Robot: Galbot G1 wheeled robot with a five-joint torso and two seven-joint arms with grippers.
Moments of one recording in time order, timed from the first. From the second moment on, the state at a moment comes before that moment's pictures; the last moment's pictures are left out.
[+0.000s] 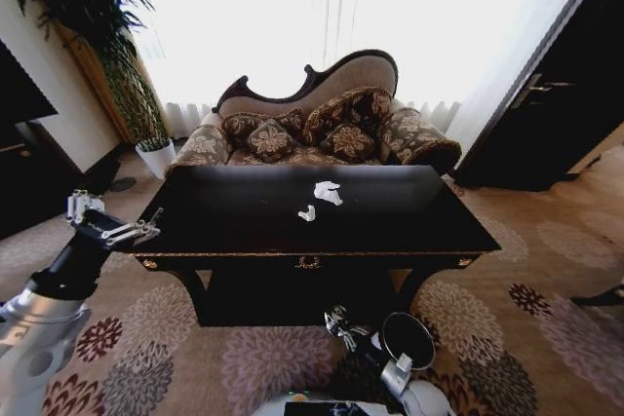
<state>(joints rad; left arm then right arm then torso) 1.56 -1.16 -1.21 -2.38 -0.85 -0.06 0.58 -1.47 1.21 0.42 1.34 0.23 0.39 -0.55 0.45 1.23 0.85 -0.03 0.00</state>
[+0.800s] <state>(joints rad) 1.58 -1.16 -1.26 -2.38 -0.86 -0.06 0.58 -1.32 1.26 0.41 1.15 0.05 0.17 -0.11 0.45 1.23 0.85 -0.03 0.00</state>
